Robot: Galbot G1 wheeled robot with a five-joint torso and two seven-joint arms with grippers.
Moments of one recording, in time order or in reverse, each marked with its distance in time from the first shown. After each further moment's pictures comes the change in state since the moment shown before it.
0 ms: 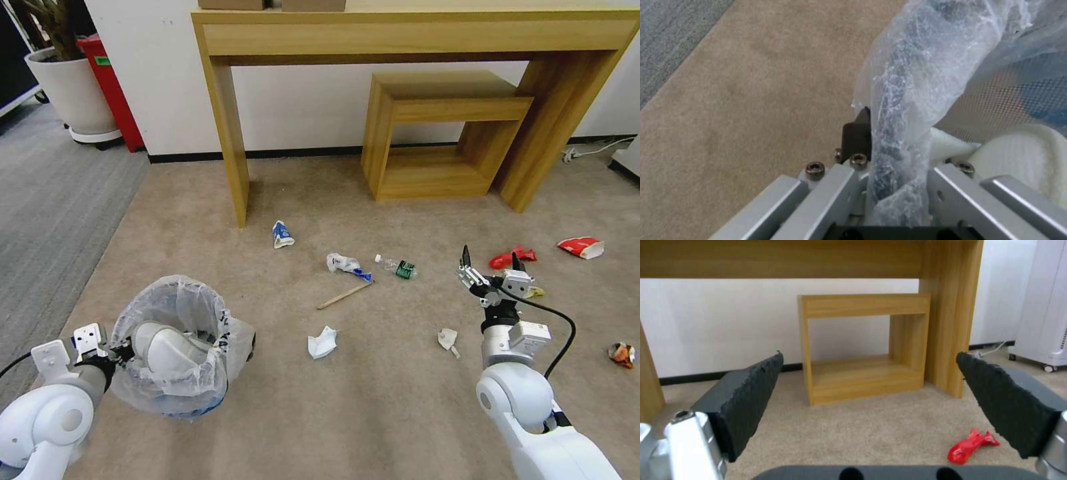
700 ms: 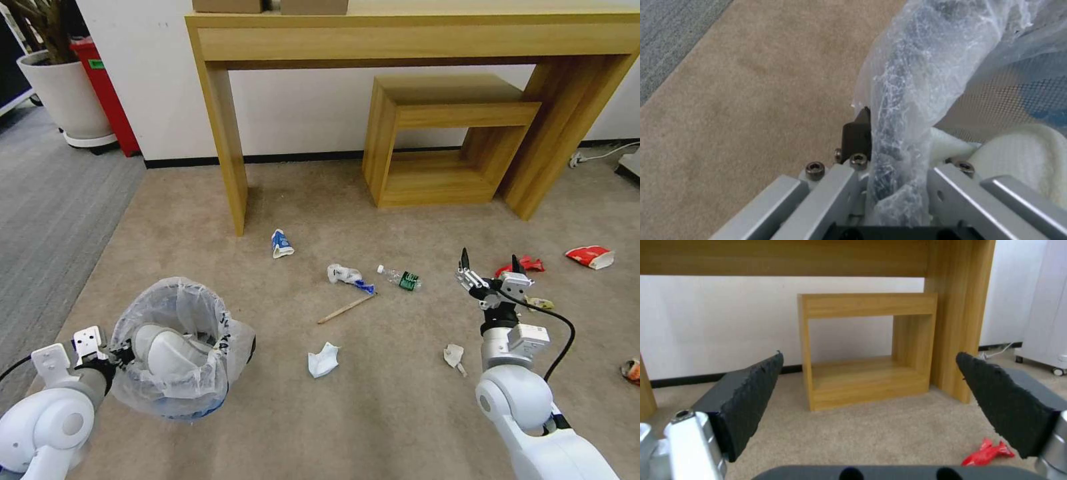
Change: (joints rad) left arm 0.014 -0.013 -0.005 -0.008 0.013 -0.003 0.005; right arm -0.005 0.003 -0.002 -0.003 -0.009 0.005 -0.001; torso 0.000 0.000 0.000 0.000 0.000
